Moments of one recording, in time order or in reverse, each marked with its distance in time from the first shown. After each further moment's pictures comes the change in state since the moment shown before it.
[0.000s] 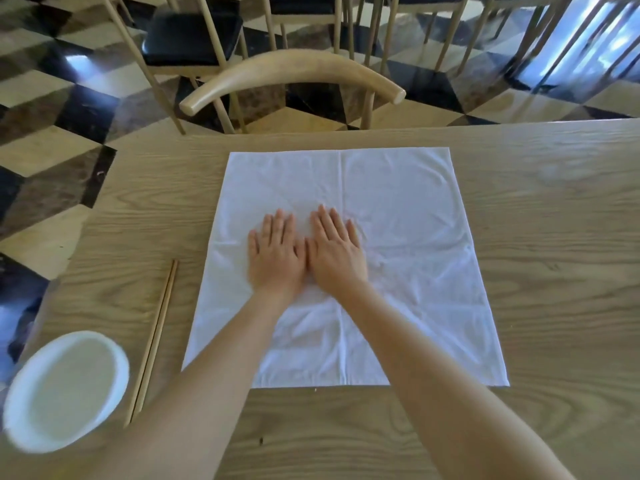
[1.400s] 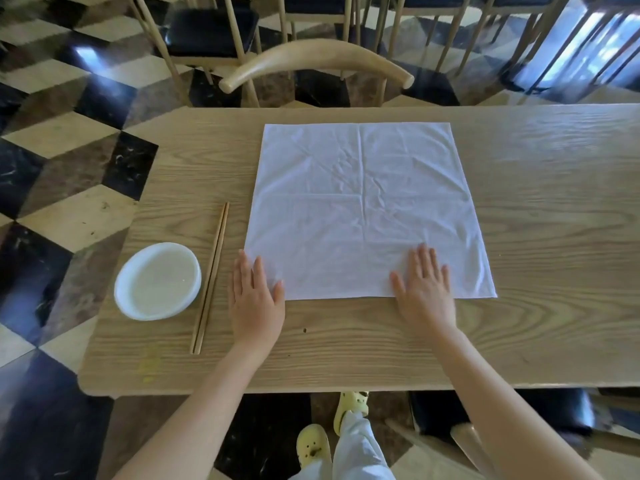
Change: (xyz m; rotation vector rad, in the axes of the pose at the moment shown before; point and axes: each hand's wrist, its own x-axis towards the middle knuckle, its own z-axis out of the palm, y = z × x) left_hand -0.188 -0.090 -0.014 -0.223 0.067 -0.148; right_hand -0.191 0.043 -0.016 -0.084 -0.057 0.308
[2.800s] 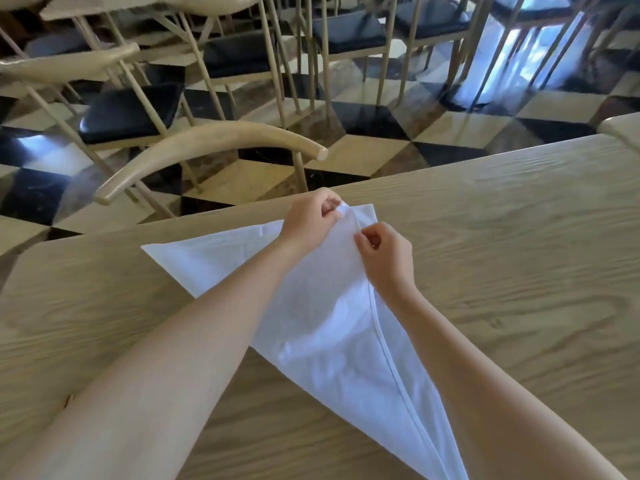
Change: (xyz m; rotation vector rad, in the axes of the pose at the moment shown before) left_hand 0.293 0.319 0.049 -0.411 -0.235 0.478; right_hand 0.250 0.043 -0.112 0.840 0.321 0.149
